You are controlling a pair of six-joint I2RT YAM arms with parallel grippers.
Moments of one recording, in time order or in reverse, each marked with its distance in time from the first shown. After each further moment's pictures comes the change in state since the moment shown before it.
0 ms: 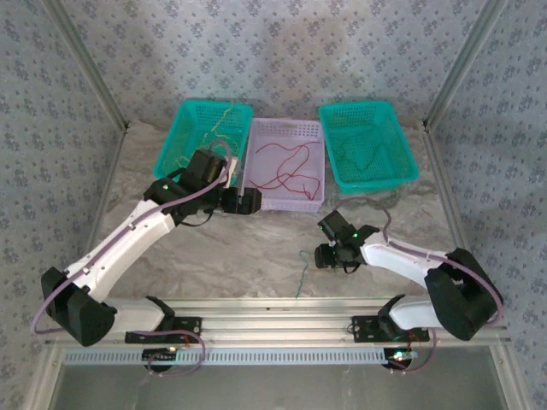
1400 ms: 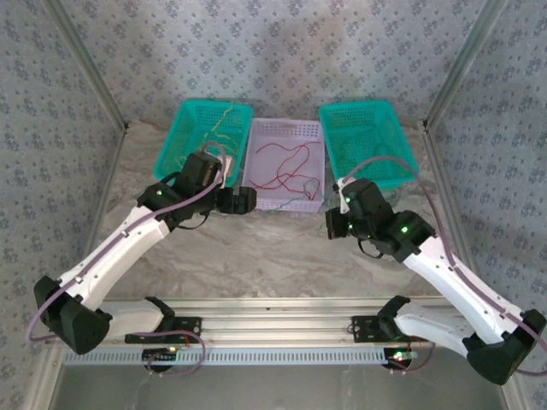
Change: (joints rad) left arm 0.000 -0.057 -0.035 0.030 -0.077 0.008; right arm -0.010 -0.338 0.461 -0.318 0.027 -0.139
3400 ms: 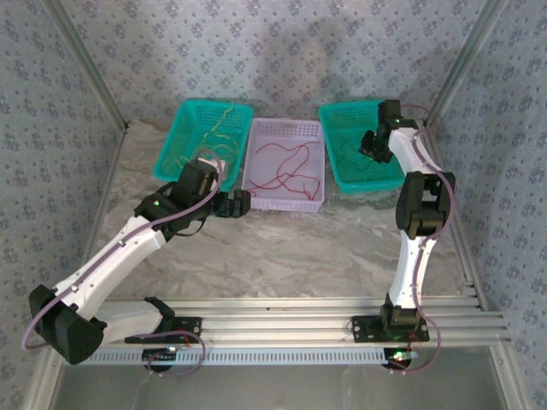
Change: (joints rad) left arm 0.000 -0.068 -0.107 0.079 -0.095 -0.001; right arm -0.663 1.149 0.811 0.061 -0.116 0.054
